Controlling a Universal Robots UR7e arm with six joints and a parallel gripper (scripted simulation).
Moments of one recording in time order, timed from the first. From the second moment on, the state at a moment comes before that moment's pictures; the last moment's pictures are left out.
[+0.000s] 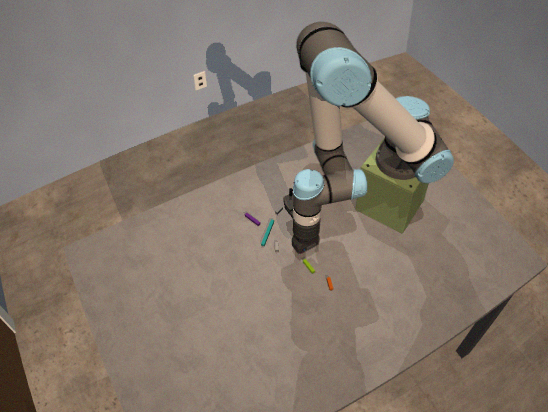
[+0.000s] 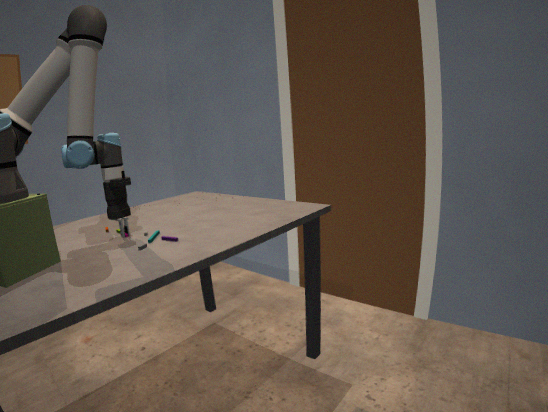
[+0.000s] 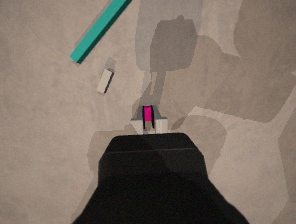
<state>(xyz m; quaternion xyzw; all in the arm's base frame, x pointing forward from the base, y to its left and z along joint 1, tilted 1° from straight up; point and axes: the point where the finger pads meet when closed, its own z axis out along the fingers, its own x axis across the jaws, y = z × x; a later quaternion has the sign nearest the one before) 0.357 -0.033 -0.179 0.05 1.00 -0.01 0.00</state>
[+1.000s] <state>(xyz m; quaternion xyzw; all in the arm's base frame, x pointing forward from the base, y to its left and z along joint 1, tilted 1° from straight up) 0.357 -0.033 -0.179 0.05 1.00 -0.01 0.00</state>
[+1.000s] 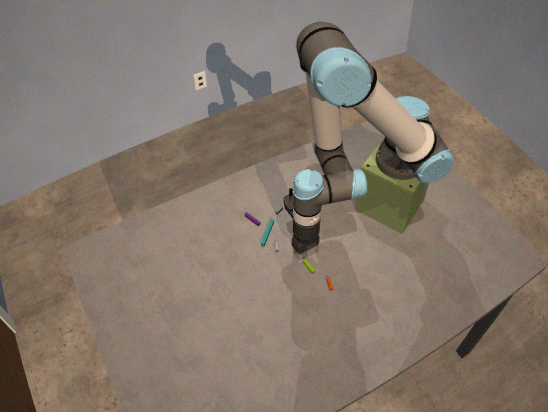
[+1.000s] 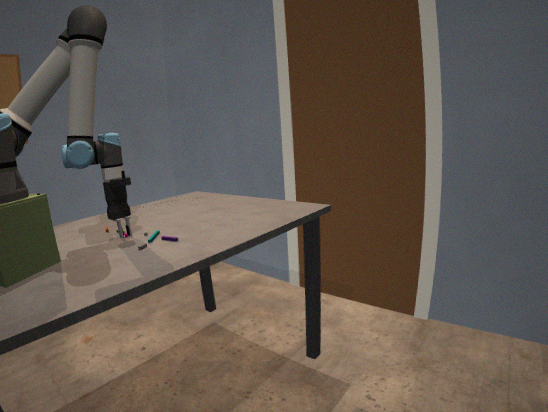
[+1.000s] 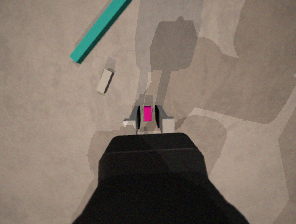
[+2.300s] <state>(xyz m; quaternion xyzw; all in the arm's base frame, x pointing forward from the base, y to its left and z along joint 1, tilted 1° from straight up) 0.357 -0.032 -0.125 0.05 1.00 -0.01 0.00</state>
